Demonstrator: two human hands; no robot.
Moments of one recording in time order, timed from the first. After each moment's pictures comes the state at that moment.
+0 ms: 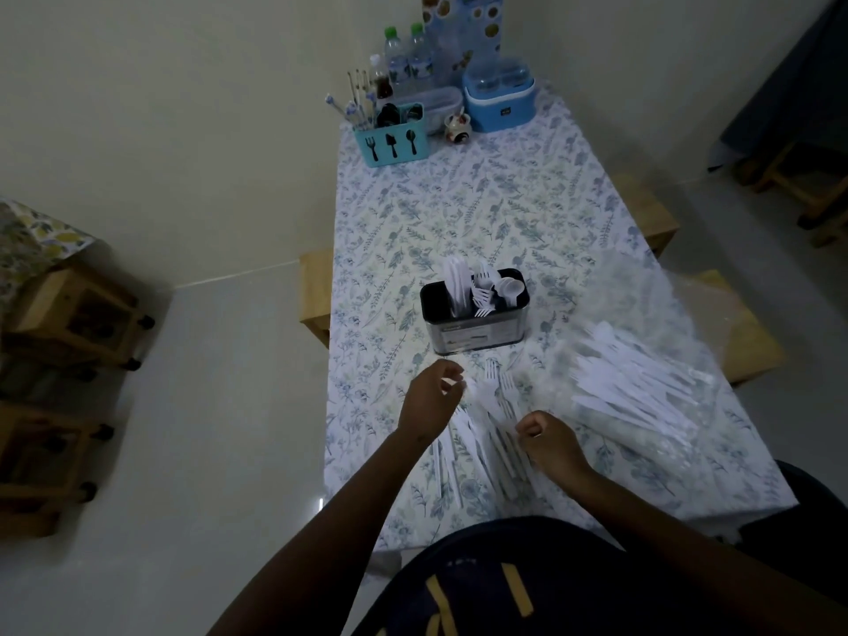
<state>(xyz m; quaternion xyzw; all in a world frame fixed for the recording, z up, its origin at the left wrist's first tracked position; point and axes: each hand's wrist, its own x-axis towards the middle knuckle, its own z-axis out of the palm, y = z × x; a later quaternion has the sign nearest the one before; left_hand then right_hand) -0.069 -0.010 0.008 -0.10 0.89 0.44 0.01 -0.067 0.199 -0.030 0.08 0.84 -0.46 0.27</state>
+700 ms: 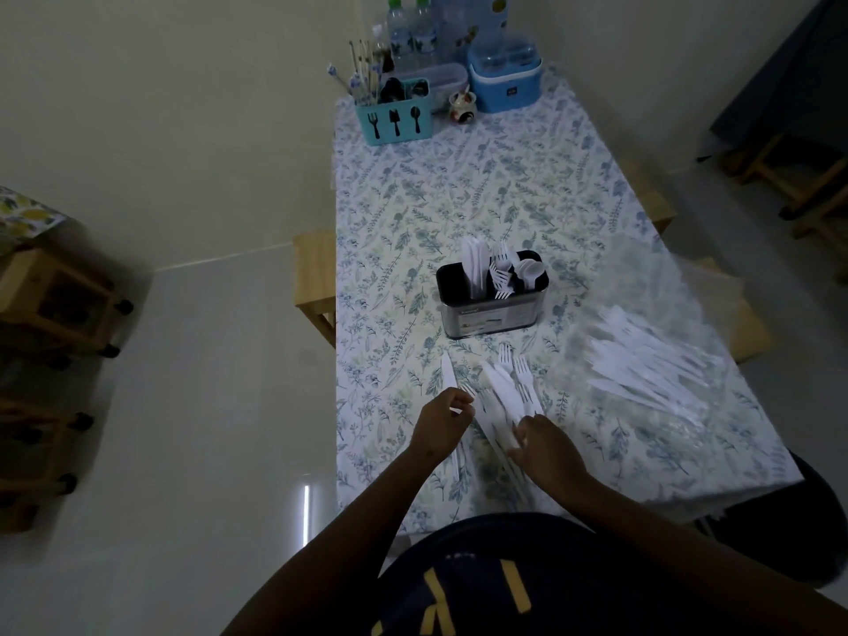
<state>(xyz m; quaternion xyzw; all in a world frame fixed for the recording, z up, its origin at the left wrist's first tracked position) -0.027 -0.028 -0.046 -0.12 0.86 0.47 0.12 -0.031 0.168 -0.044 -0.11 0.95 -0.21 0.20</state>
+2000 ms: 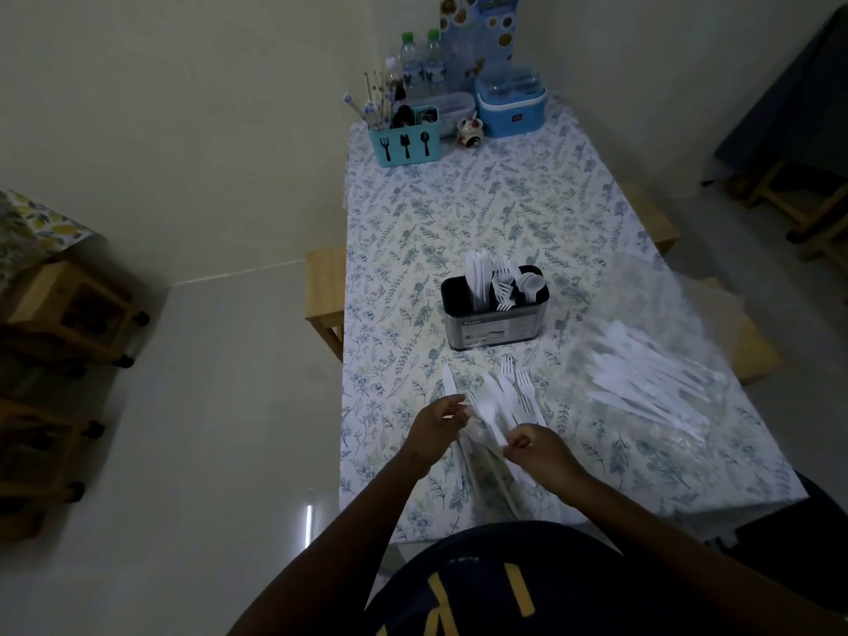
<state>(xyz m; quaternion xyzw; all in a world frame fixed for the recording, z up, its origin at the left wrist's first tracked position) -0.018 -0.034 -0.024 -0.20 0.74 0.63 0.15 -0.035 0.164 -0.017 -0.02 0.86 -0.42 0.29</state>
